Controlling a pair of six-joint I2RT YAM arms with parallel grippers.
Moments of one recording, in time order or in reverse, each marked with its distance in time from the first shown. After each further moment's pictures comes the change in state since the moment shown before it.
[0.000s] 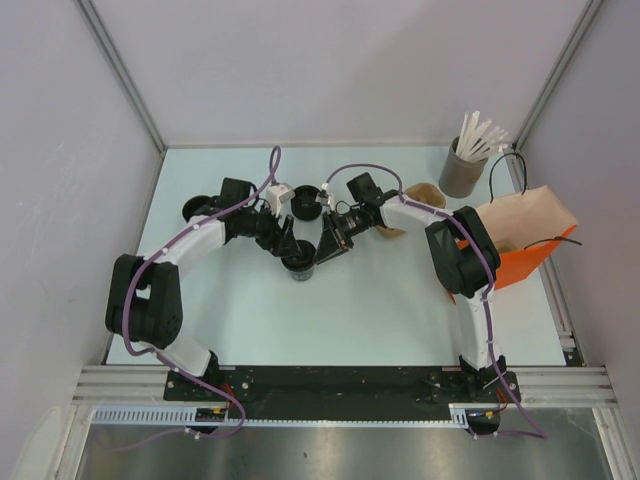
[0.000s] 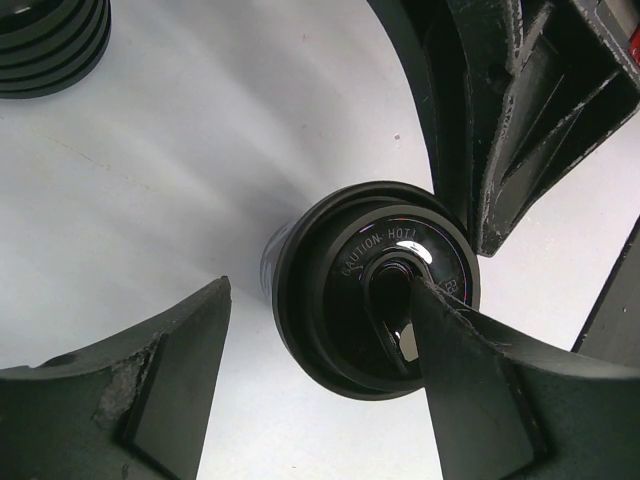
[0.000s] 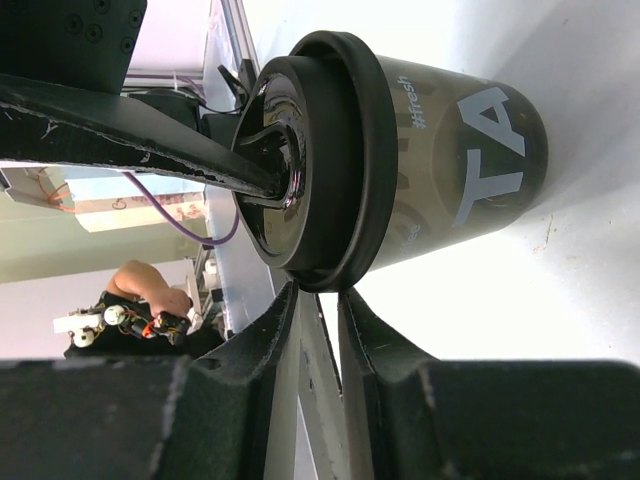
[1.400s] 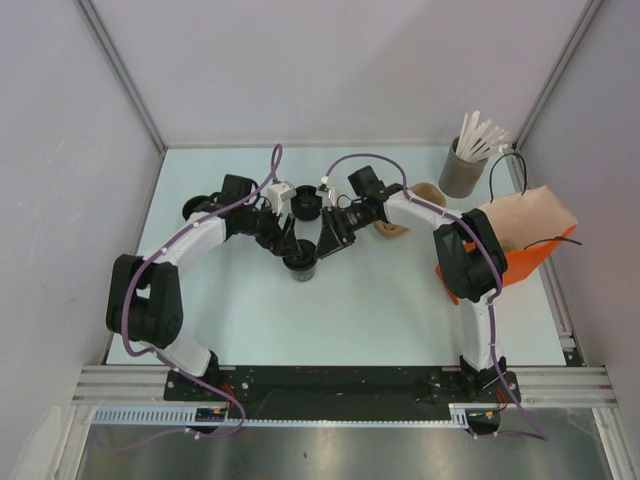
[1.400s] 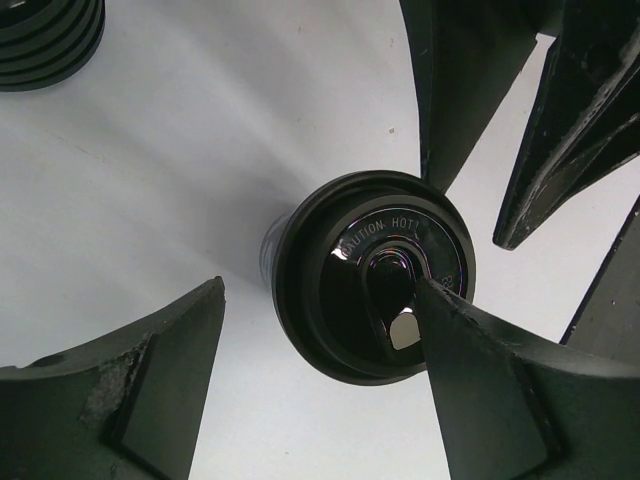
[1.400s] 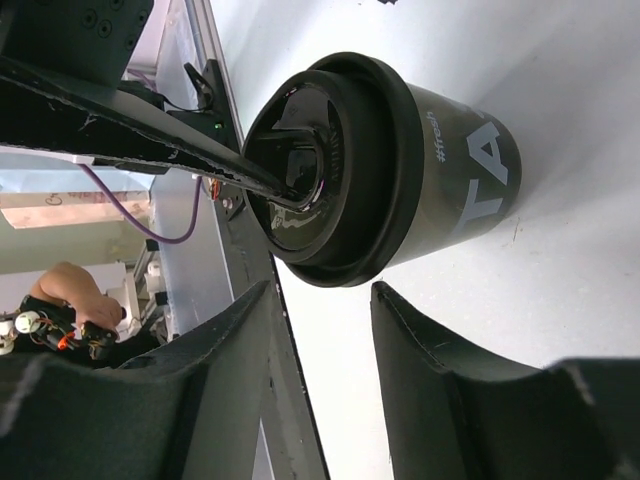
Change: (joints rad) left arm -0.003 0.000 0.044 -0.069 -0.011 0.001; right arm -0.005 -0.062 0.027 -0.077 0.078 -0.130
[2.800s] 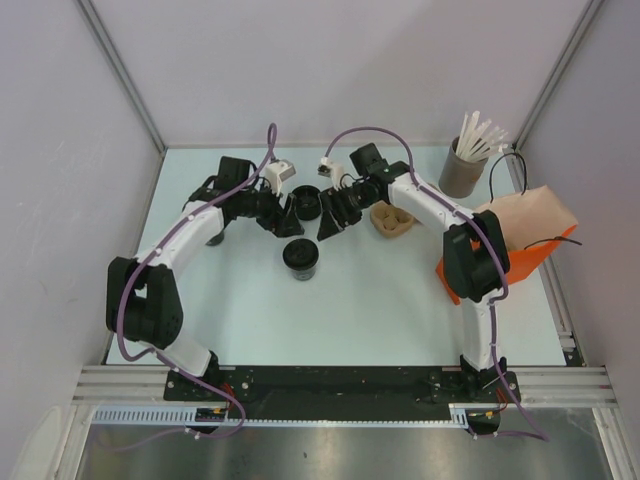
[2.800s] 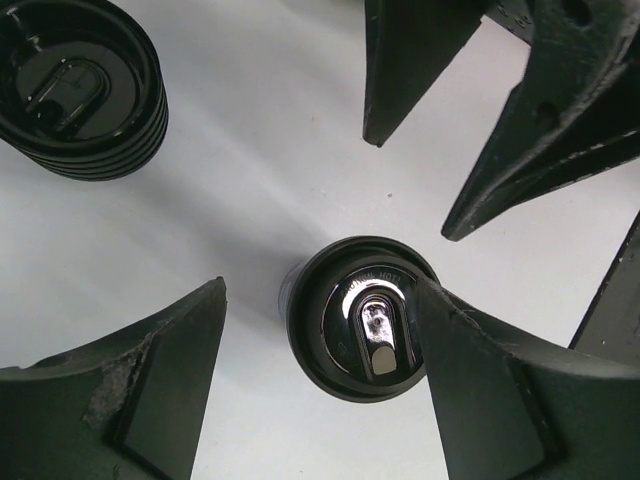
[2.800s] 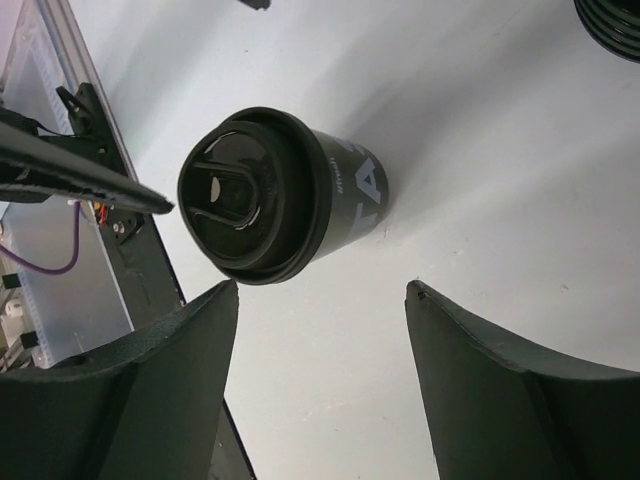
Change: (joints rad) left arm -0.006 -0.002 0.148 -0.018 -0.013 -0.047; right arm -0.014 -0.012 0.214 -0.212 0.262 -0.184
